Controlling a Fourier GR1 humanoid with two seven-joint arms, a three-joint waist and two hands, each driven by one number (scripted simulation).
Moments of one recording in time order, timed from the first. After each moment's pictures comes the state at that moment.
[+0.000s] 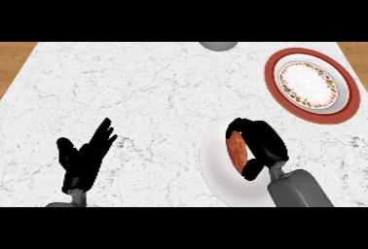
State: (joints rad) left arm 0.02 0.13 -0.07 -1.44 0.13 0.05 0.19; right arm -0.23 -0.19 0.32 -1.42 0.92 0.17 0.12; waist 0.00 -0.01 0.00
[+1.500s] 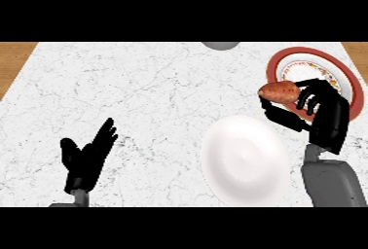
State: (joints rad) left arm 0.02 0.11 -0.08 -1.45 0.11 0.04 0.20; right arm -0.27 -0.14 -0.03 -1.55 0.73 -0.53 0.24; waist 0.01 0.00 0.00
